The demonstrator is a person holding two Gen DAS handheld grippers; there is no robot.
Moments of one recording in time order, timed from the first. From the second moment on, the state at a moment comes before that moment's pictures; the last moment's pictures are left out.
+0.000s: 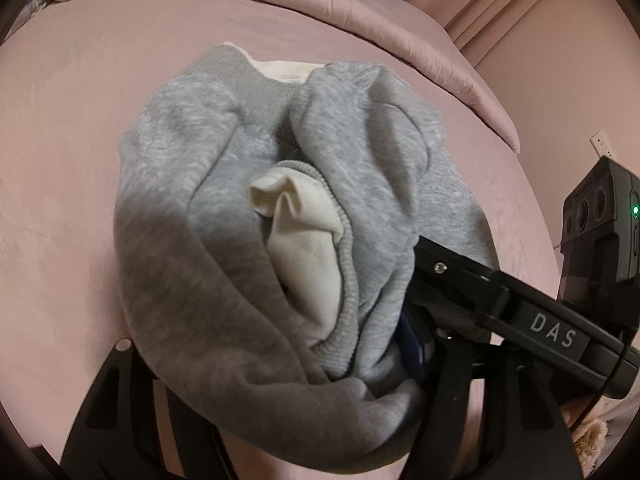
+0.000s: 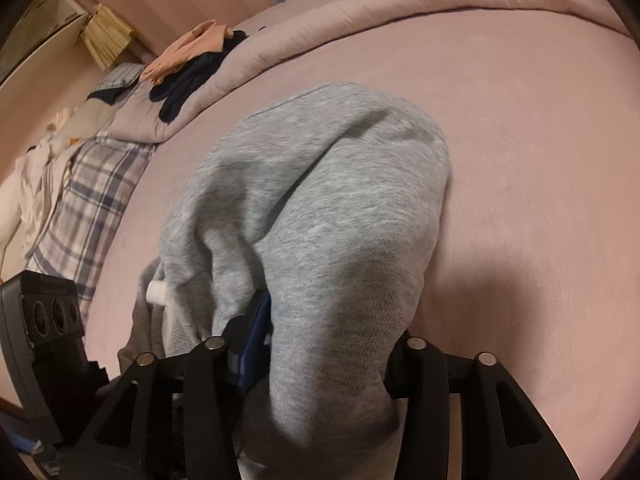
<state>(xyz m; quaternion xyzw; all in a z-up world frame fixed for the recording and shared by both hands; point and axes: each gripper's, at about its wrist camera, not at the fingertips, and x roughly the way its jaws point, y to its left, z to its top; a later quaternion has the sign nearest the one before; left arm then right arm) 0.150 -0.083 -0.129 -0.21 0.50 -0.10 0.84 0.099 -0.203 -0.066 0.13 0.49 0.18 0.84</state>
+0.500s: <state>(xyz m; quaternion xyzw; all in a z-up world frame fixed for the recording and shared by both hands) 0.080 -0.055 -0.038 -0.15 0.42 -0.06 0.89 0.053 -0.218 -0.007 0.10 0.42 0.13 0.89</state>
